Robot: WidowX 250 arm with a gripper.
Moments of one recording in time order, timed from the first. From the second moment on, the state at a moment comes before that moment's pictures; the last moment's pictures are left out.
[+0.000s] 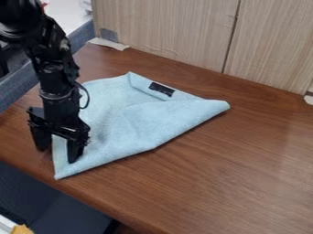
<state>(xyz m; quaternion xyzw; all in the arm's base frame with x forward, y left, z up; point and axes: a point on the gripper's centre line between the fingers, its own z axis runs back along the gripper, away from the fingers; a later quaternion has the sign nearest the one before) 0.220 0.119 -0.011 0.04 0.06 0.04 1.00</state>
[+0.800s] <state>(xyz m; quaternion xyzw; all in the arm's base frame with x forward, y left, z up) 0.229 0.117 -0.013 0.03 0.06 0.03 1.00</state>
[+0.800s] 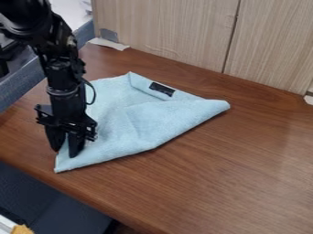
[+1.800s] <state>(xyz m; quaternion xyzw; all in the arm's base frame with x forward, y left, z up) 0.243 0.089 0.041 0.01 0.01 -0.01 1.00</state>
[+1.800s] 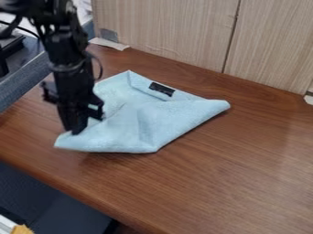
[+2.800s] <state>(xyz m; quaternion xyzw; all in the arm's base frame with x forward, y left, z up) 0.343 -0.023 0.052 -0.02 -0.06 -0.13 0.99</state>
